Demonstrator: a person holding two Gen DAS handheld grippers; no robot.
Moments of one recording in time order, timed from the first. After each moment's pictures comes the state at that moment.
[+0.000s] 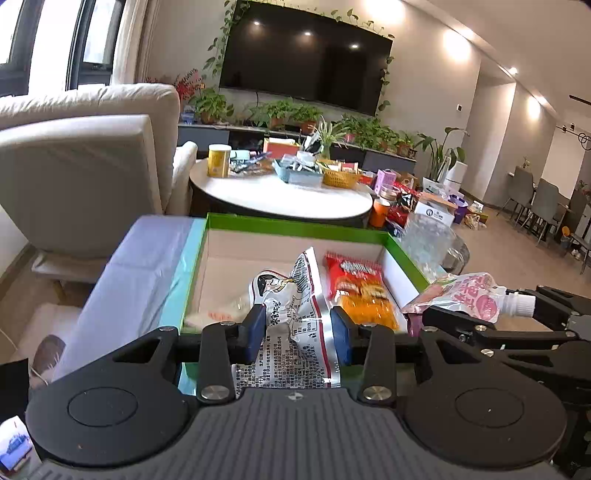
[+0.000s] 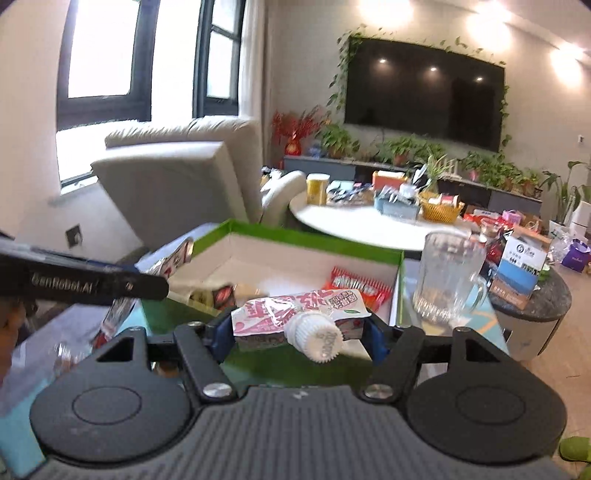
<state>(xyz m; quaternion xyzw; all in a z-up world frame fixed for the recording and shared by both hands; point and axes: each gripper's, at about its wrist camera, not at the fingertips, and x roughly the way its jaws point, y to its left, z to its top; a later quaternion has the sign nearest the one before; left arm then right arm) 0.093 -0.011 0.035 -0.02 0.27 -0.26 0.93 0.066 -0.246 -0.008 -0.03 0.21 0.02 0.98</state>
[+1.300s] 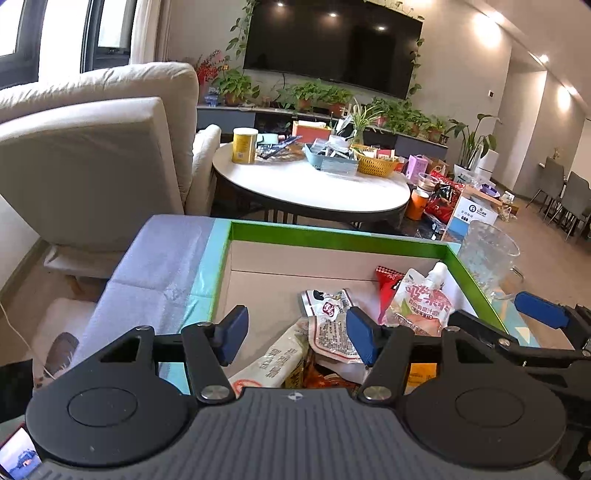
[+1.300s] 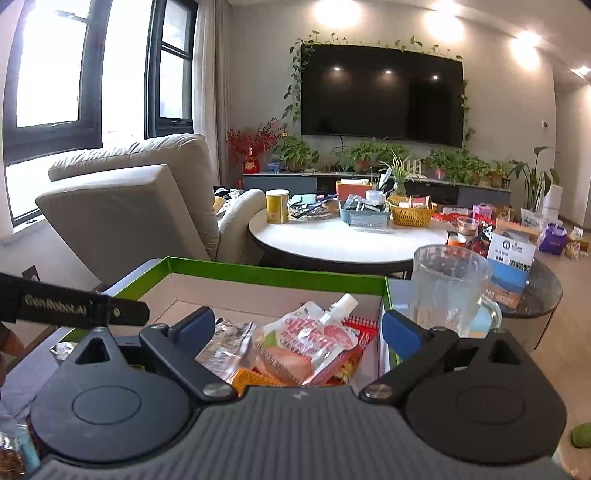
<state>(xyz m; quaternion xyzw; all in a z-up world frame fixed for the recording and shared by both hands) 0.164 -0.027 0.026 -0.01 0.30 -0.21 0.93 0.115 -0.259 -0.026 0.01 0.19 -0.04 0.98</state>
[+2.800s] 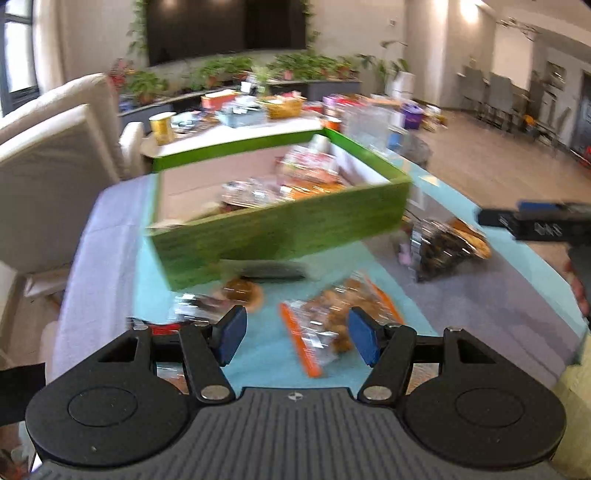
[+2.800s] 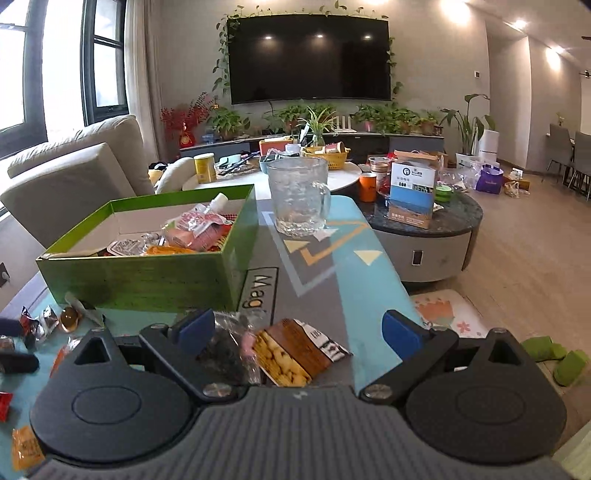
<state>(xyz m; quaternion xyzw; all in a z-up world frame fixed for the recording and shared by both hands) 0.031 -0.002 -0.001 0.12 0.31 -0.32 0.89 -0.003 -0.322 -0.056 0.05 0.24 -0.14 0.96</state>
